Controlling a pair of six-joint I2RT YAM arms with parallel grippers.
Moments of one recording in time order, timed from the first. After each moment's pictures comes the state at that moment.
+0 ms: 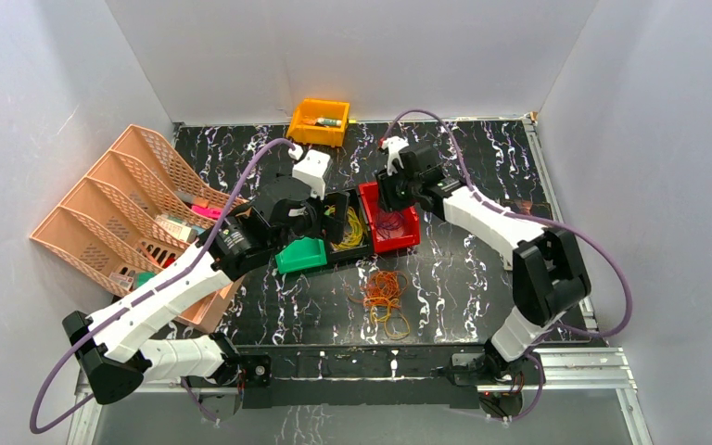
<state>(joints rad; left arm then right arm) -0.88 1.14 1.22 -0.58 -0.33 -0.26 0.56 1.66 1.22 -0.30 -0.16 0.10</state>
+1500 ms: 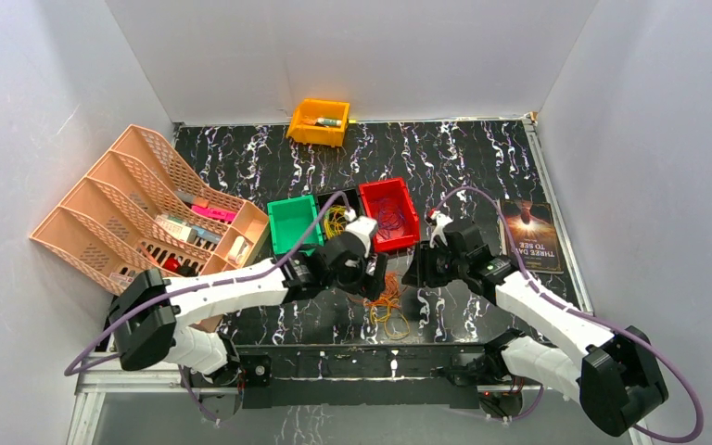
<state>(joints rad) -1.04 1.35 0.90 -0.30 -0.16 -0.54 0.56 1.02 0.54 -0.32 -0.32 0.45</state>
